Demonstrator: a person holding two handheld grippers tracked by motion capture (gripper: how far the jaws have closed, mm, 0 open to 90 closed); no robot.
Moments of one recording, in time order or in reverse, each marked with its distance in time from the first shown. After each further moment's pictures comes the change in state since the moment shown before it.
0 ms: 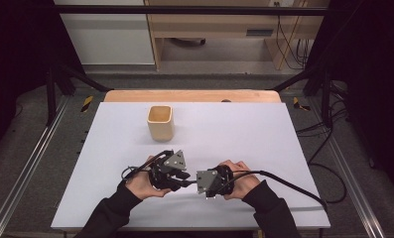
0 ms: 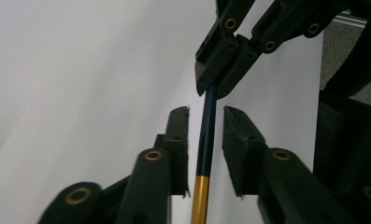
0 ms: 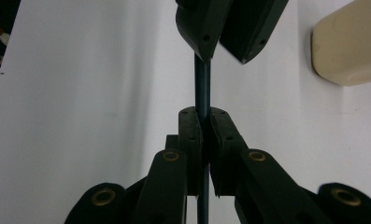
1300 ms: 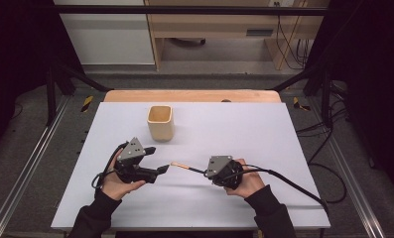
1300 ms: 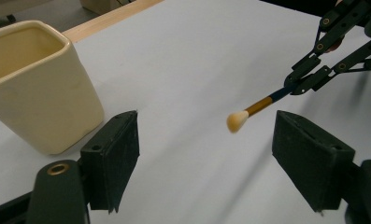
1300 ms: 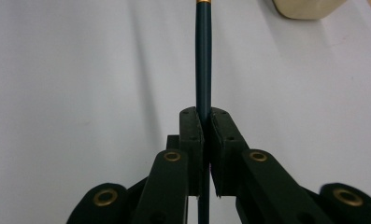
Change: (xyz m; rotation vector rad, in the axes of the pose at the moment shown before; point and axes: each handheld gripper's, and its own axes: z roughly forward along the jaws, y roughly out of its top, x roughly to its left) left arm 0.024 -0.063 -0.046 -0.335 0.276 -0.268; right arm -0.009 -0.031 0.000 -0.052 -0.069 0.377
